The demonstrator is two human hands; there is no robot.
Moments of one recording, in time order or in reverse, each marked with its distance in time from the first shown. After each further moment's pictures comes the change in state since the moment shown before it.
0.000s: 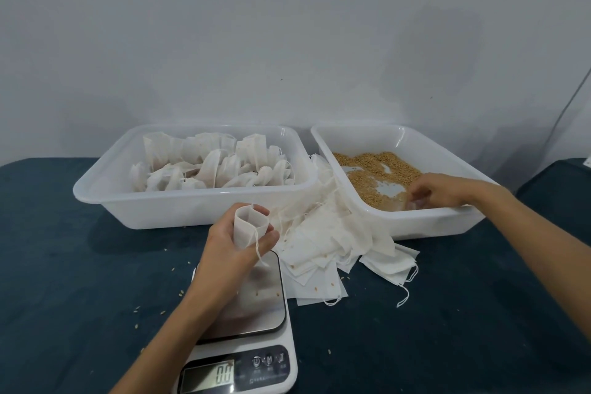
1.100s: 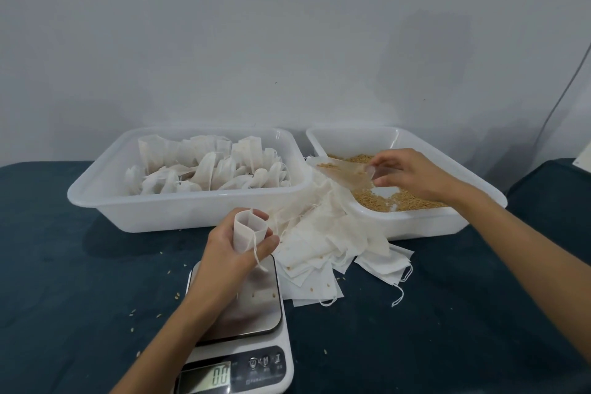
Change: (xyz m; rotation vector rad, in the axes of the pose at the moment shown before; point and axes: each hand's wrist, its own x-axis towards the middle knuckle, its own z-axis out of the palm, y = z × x) left_hand -0.003 0.004 0.005 -0.015 -0.031 -0.005; right_hand -0.033 -0.084 -0.011 0.528 0.409 -0.276
